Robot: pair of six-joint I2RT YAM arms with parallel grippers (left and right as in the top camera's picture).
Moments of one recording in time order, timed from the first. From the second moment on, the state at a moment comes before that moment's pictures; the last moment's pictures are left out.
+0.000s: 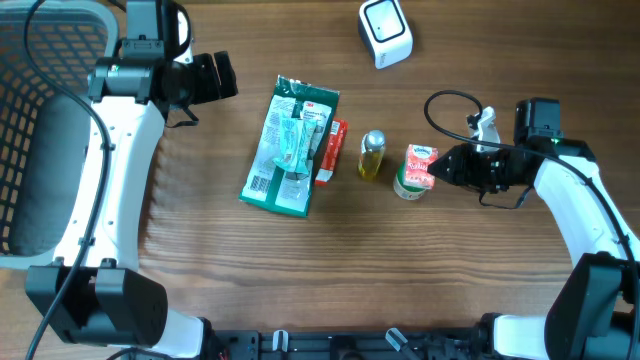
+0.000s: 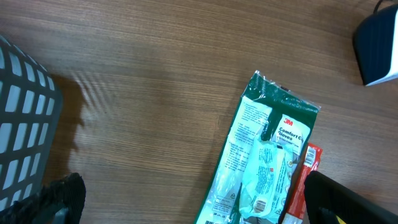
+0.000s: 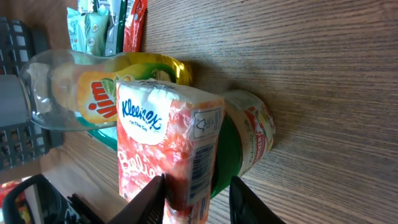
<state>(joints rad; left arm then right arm) -0.05 1.68 1.63 -0.96 0.03 -0.25 -0.13 1.55 0.96 -0.76 -0.69 0.06</state>
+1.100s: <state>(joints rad) -0.05 1.68 1.63 -0.96 0.03 -0.25 -0.13 1.55 0.96 -0.76 -0.70 0.07</state>
